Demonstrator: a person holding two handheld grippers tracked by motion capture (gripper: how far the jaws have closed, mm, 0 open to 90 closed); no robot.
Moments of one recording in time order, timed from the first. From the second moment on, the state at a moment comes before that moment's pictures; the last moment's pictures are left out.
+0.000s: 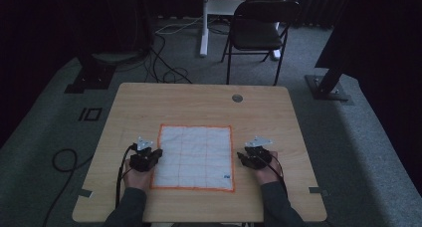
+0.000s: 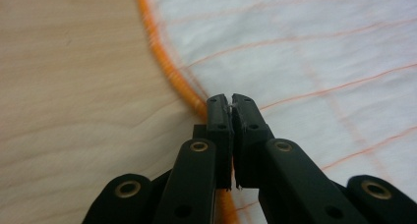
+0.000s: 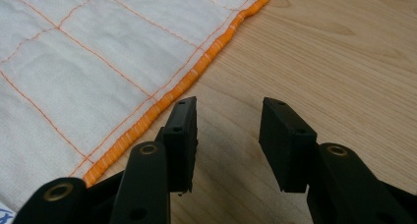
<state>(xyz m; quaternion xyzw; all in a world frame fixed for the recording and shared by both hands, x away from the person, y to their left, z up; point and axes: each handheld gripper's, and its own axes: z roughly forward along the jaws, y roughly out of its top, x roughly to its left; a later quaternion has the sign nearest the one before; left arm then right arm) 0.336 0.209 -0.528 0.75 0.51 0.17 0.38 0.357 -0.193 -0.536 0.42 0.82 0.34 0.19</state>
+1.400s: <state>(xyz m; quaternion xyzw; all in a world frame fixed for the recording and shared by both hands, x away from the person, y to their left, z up) 0.357 0.079 -0.481 0.82 0.34 0.10 0.45 0.357 -0.193 -0.537 0.42 0.82 0.34 0.19</state>
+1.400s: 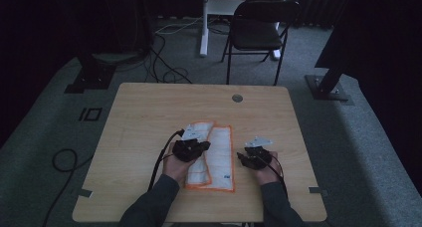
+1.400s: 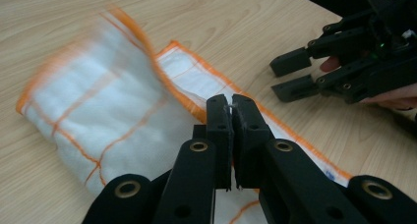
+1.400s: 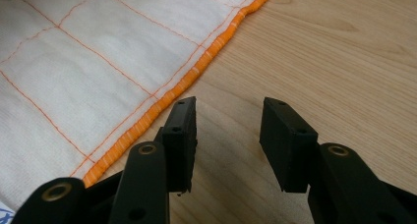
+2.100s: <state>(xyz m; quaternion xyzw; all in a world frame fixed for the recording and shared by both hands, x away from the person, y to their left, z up) 0.365 0.036 -0.484 0.83 0.32 0.09 0.45 0.357 -0.194 -0.538 0.43 0.82 0.34 0.18</state>
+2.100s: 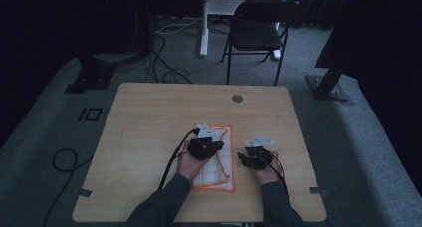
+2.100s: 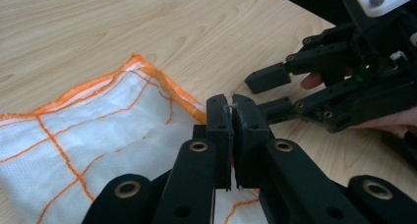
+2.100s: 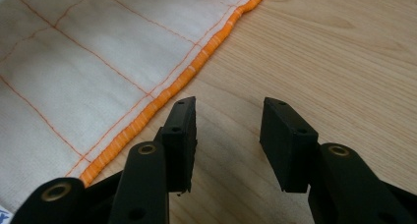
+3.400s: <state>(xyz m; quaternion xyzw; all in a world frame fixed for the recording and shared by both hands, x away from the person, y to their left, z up) 0.342 0.091 -0.518 0.83 0.36 0.10 0.42 0.445 -0.159 -0.537 0.47 0.79 0.35 0.18</state>
